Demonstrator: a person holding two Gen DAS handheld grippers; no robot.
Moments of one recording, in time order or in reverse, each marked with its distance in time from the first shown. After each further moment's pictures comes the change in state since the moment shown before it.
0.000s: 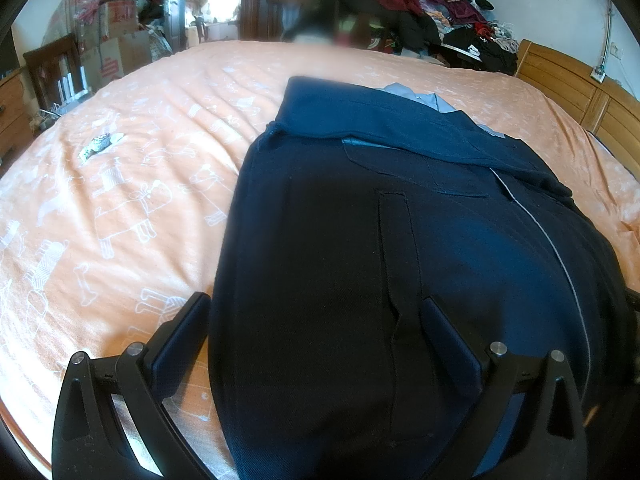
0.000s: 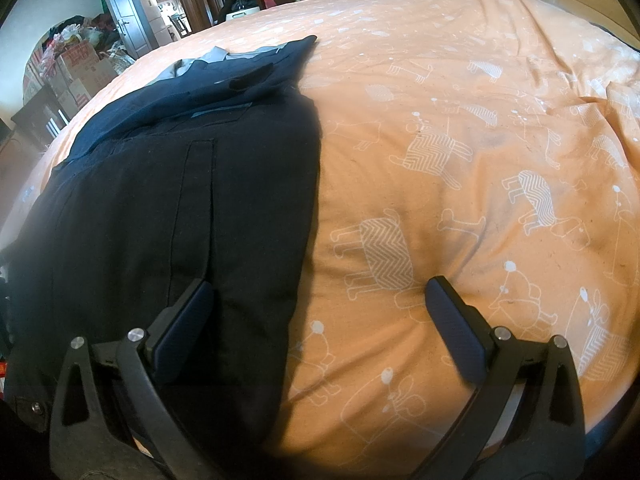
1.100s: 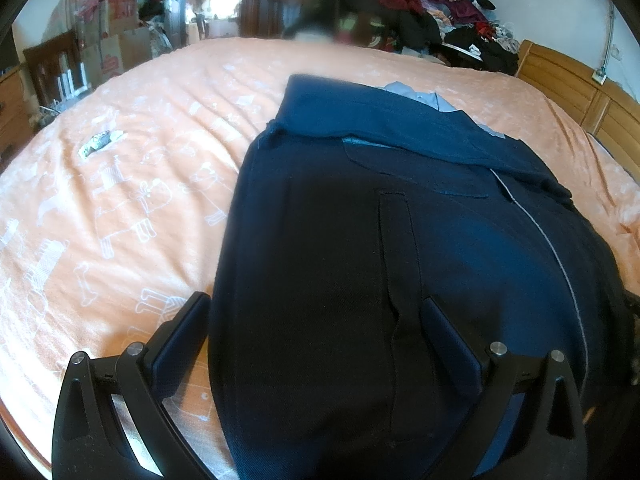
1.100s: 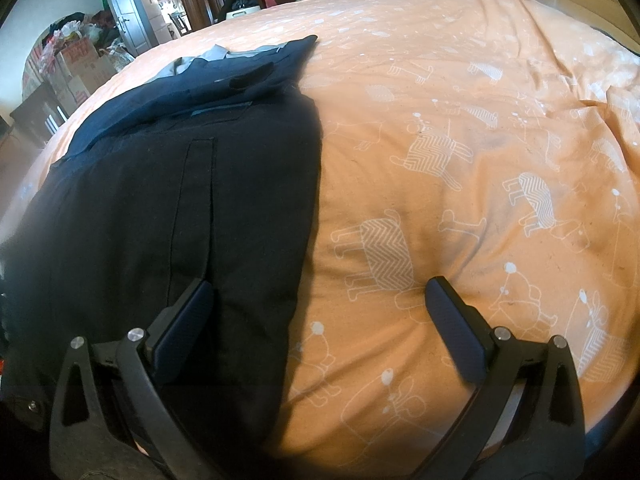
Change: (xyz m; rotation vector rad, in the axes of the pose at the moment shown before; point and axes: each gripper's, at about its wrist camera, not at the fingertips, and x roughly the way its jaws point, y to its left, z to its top) left arm 0.001 0.002 0.005 -0.009 0.010 -0.006; right arm 0.000 -0.001 -0.001 -0.005 0.000 -0.001
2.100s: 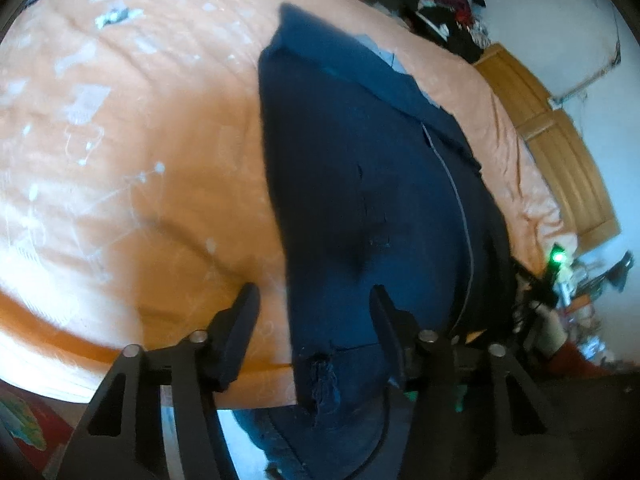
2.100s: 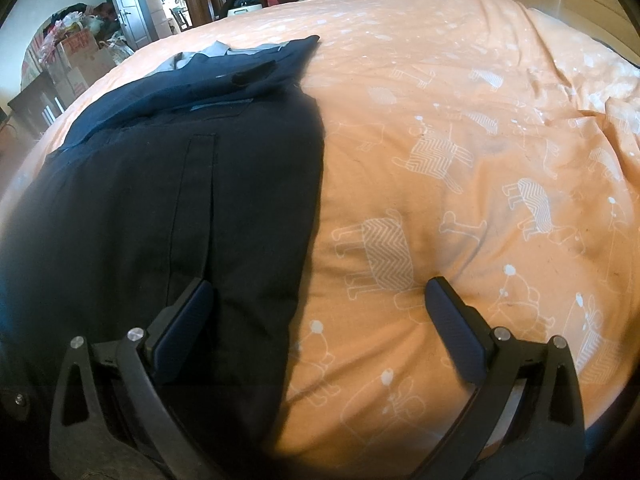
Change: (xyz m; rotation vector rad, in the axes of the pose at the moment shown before) left arm -0.048 0.095 -0.008 -0.187 0.308 -0.425; right arm 0.004 -0.002 0.005 -0.040 -0.001 -0.026
